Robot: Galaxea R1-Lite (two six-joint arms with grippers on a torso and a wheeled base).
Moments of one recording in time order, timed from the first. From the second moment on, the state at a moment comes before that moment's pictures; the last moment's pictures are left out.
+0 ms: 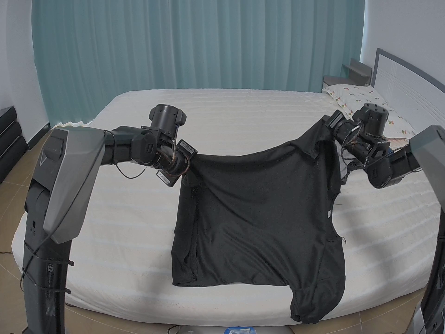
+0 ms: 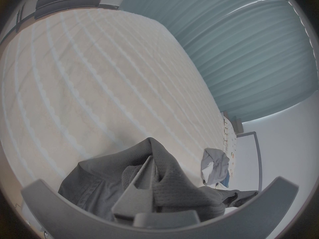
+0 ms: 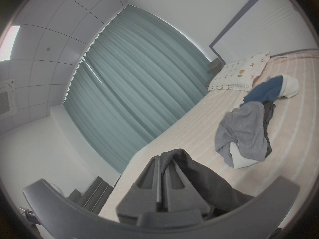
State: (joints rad) left arm -0.35 2.45 -2.00 0.28 0.01 -1.14; right arm 0.15 2.25 -1.35 -0.94 0.01 0.74
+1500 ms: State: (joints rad) left arm -0.22 2.44 -1.80 0.62 -0.20 -0.89; right arm -0.04 2.17 -0.68 -0.79 0.36 0.60
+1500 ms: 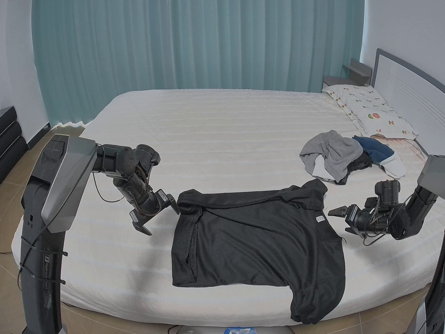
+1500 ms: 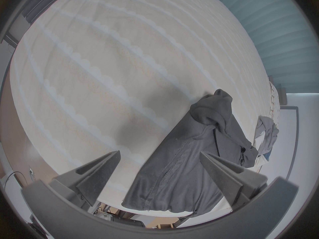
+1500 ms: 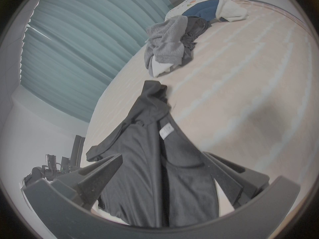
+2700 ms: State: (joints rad) left arm -0.45 2.22 -0.98 -0.25 0.01 -1.05; right arm -0.04 2.17 -0.25 -1.16 0.38 0.60
